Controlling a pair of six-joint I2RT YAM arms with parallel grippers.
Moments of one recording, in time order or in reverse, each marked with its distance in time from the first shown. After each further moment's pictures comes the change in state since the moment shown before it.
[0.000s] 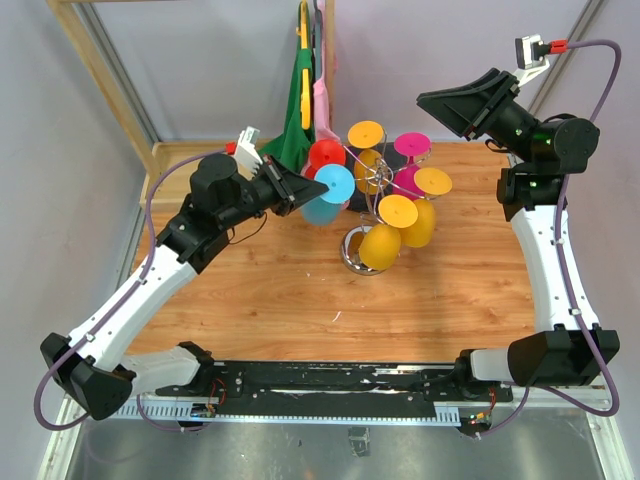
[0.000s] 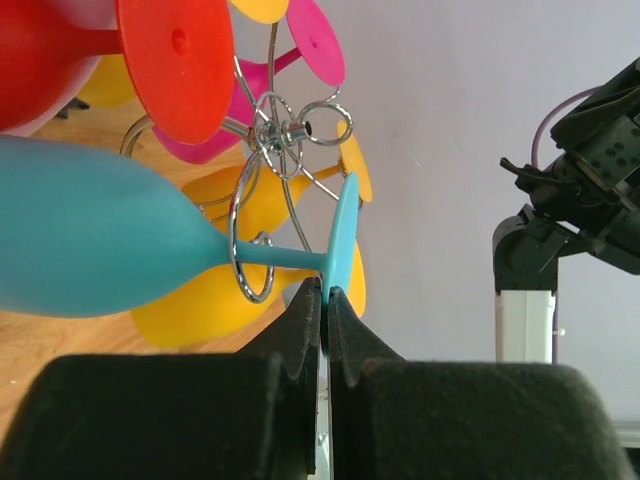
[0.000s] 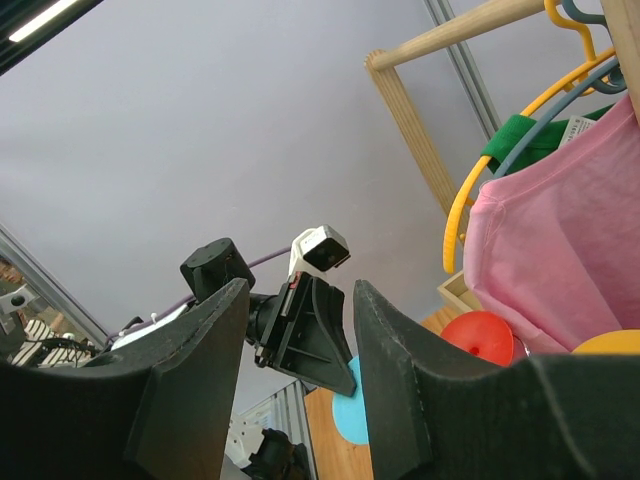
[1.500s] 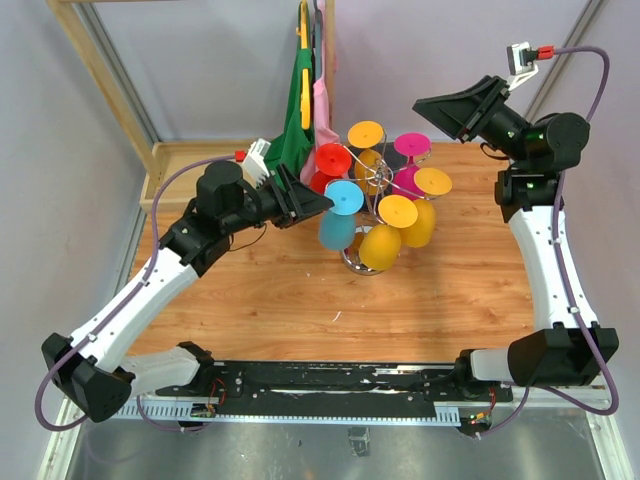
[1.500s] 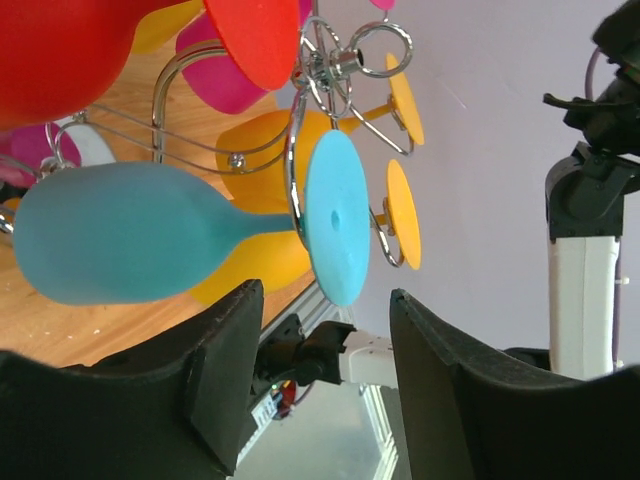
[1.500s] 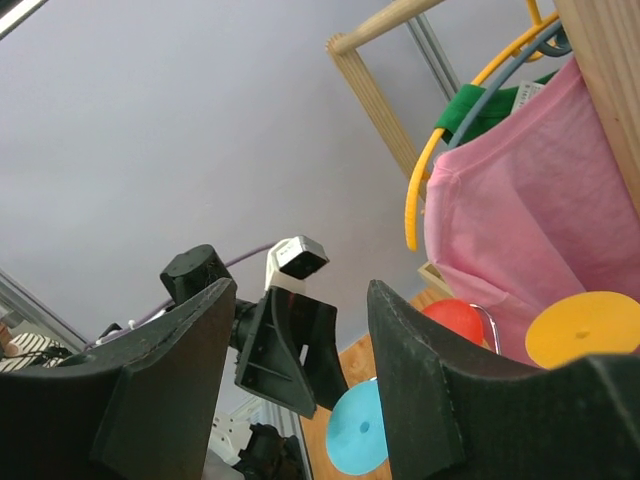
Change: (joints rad) left arm 0.002 -0.017 -0.077 -0.043 0.105 0.098; right arm 0.000 -0.001 -0.030 -0.090 0.011 -0.075
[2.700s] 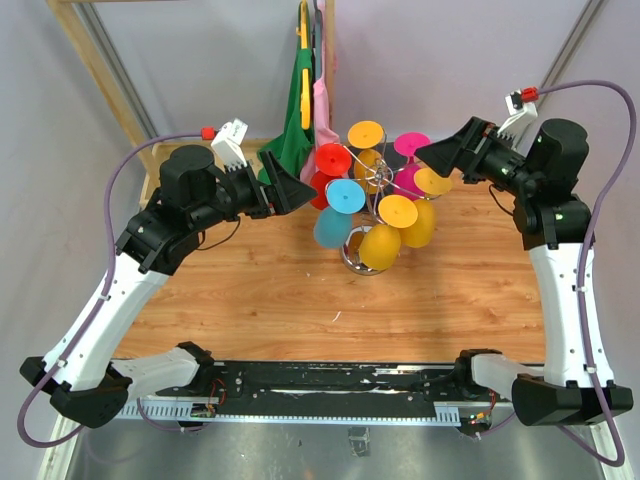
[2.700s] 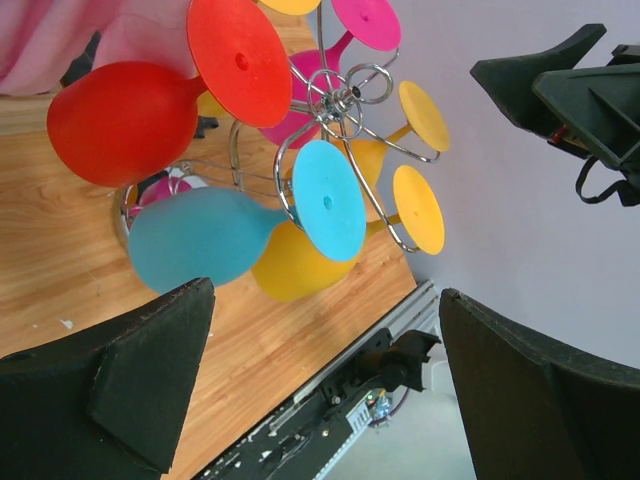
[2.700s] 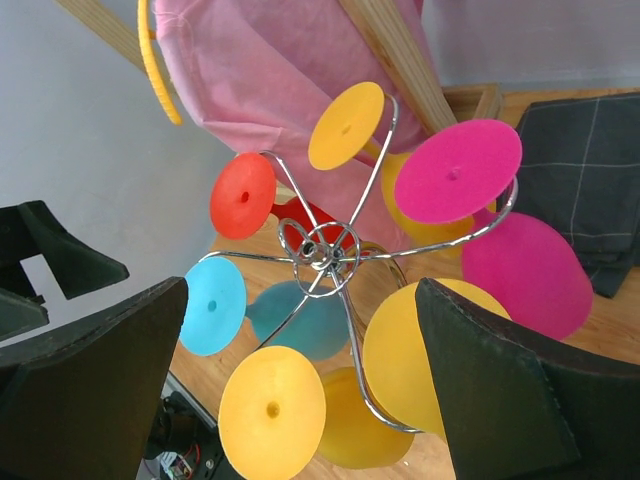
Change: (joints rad) left arm 0.000 -0.038 0.305 -0.381 -0.163 0.304; right arm 0.000 -0.190 0.032 -1.006 0.299 -0.660
